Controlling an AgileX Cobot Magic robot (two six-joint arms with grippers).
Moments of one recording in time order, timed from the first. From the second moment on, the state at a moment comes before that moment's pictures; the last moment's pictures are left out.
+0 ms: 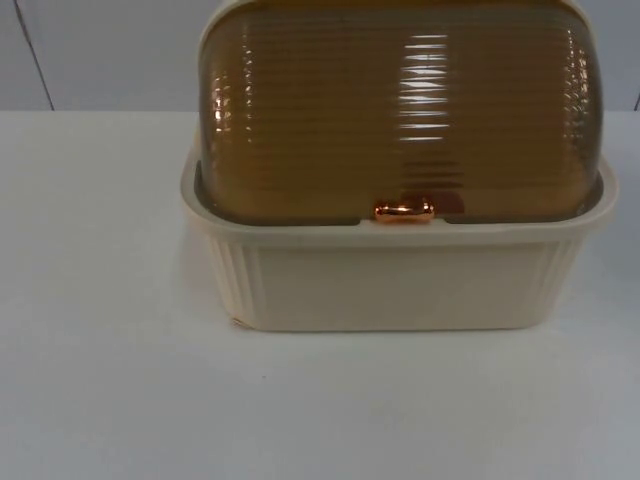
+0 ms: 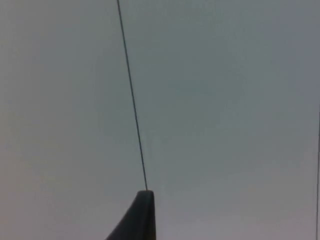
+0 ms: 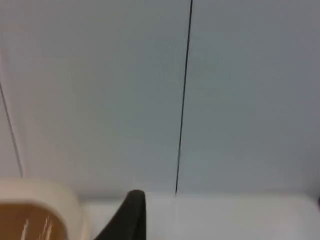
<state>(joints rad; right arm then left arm) 0.06 0.50 -1.05 -0.20 0.73 0.09 -0.02 0.55 -1.11 0.03 0.52 0.04</state>
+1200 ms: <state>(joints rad) -0.01 0.00 -1.29 0.07 0.71 -0.27 0.06 0.00 -1.19 -0.03 0.57 0.18</state>
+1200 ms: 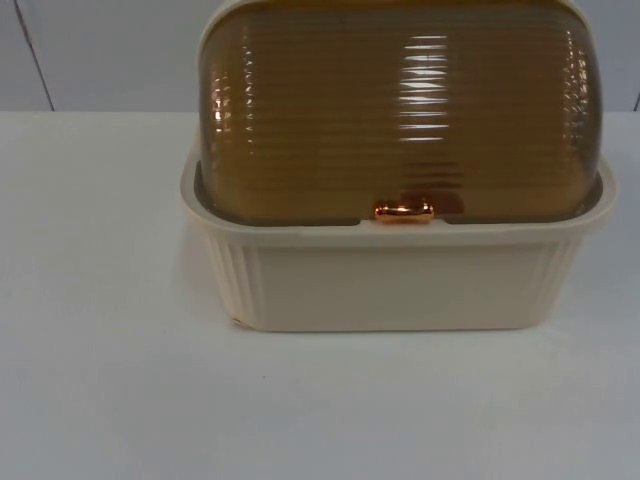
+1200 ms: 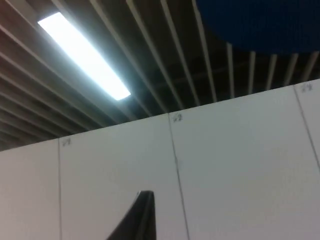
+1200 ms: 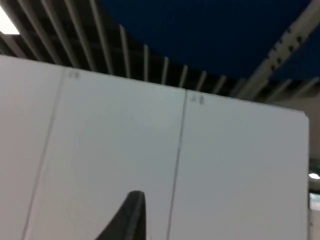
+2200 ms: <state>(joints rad) -0.01 0.00 -1.24 0.11 0.82 -0.24 0.01 0.00 -1.23 -0.04 0.69 0.24</state>
